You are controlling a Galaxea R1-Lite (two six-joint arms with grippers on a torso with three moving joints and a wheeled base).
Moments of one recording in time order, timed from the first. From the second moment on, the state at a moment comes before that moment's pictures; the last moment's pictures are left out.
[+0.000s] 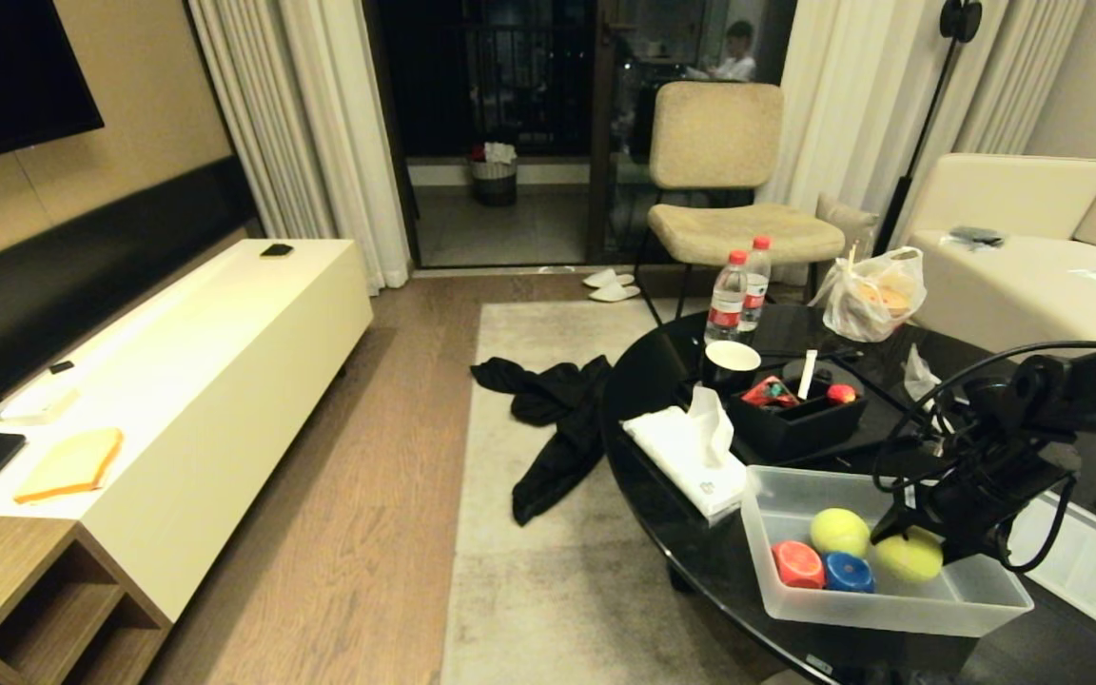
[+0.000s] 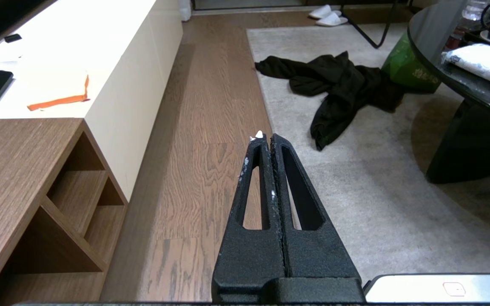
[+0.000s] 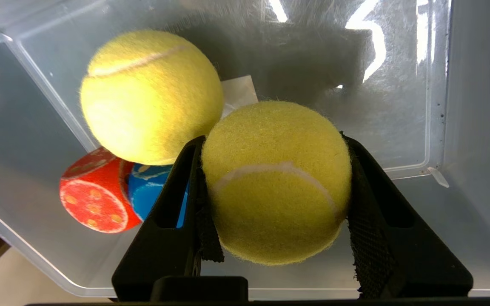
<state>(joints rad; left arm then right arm) 0.00 0.00 0.00 -0.01 0.00 -0.02 -0.34 2.31 -1.67 0.75 0.23 0.11</state>
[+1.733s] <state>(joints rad) -0.01 0.00 0.00 -0.01 0.00 -0.02 -0.34 2.36 -1.64 0.73 0.21 0.11</state>
